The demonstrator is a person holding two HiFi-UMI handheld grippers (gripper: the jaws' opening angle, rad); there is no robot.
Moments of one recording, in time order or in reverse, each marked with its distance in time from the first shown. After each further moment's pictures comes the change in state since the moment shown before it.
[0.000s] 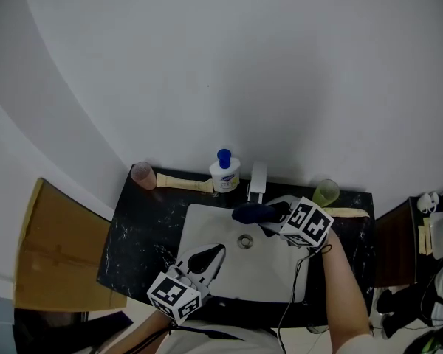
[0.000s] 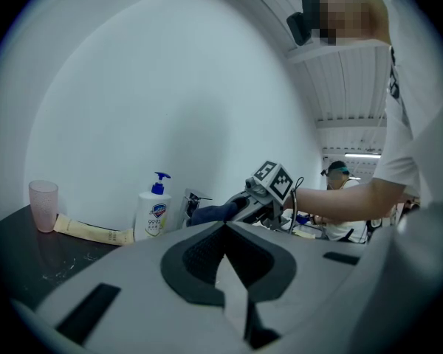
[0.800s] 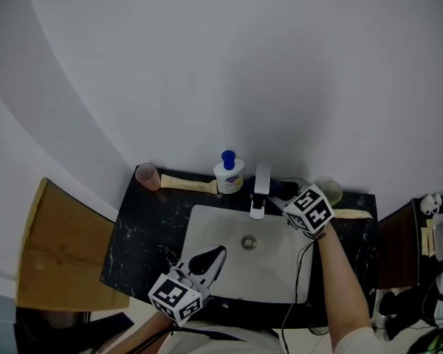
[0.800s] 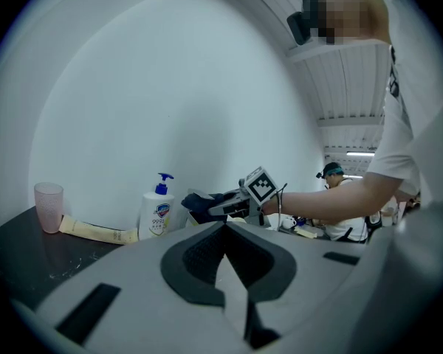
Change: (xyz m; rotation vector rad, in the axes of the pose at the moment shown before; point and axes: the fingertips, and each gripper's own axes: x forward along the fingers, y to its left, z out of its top) left arm -0.006 0.005 -0.005 0.001 -0.001 0.007; right arm -0.003 -0.086 0.016 0.097 -0.172 -0.282
